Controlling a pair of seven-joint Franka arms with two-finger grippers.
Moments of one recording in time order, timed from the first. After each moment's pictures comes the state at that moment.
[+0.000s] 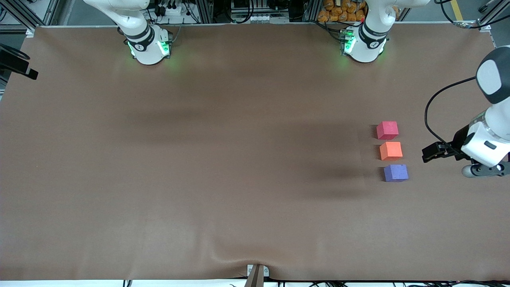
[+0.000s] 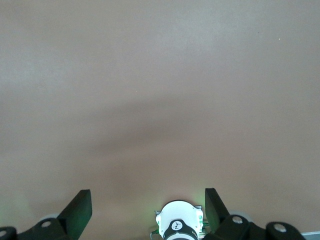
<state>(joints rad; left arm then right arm) -0.19 0.23 0.19 -1.57 -0.04 1.87 -0.04 -0.12 -0.02 -0.02 -1.41 0.07 1.22 0.07</state>
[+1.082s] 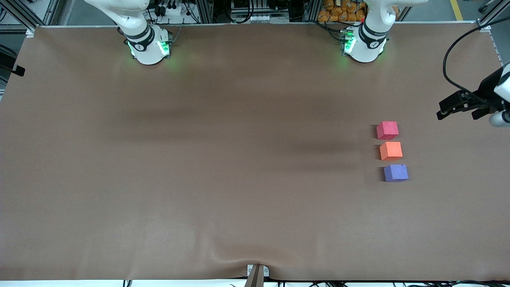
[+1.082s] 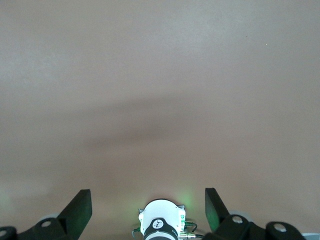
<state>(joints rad) -0.09 0.01 0.08 -1.59 -0.04 1.64 -0.03 -0.16 -0.02 -0.03 -1.41 0.03 1.22 -0.05</state>
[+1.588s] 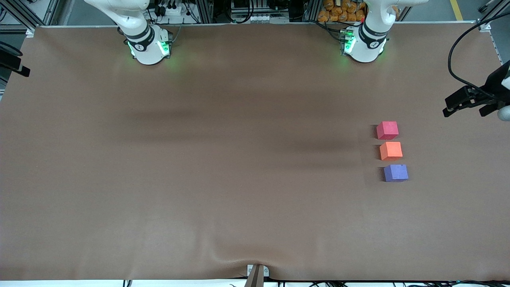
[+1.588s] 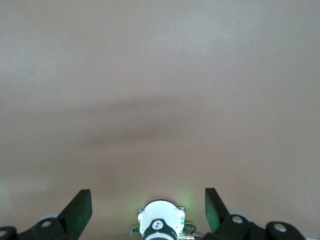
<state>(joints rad) -0.08 0.00 0.08 -1.57 -0.02 1.64 -0.03 -0.14 -0.02 -0.01 -1.41 0.04 1.22 -0.05</state>
